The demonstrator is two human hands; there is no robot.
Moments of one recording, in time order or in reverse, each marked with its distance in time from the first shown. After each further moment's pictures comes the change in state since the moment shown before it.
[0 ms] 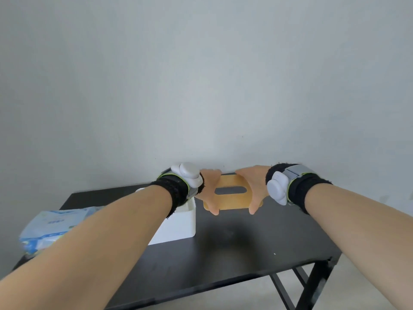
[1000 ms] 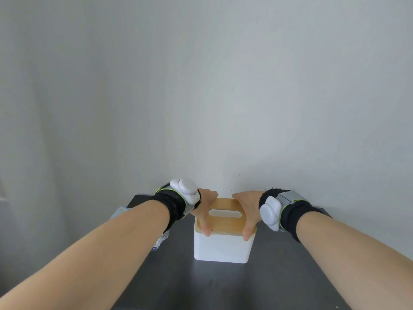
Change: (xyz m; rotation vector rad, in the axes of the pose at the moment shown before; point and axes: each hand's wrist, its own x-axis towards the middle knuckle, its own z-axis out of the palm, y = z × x) left_hand -0.095 -0.145 0.009 -0.090 -0.120 -0.166; right_hand 0.082 -0.144 -0.034 -0.099 -0.014 -0.235
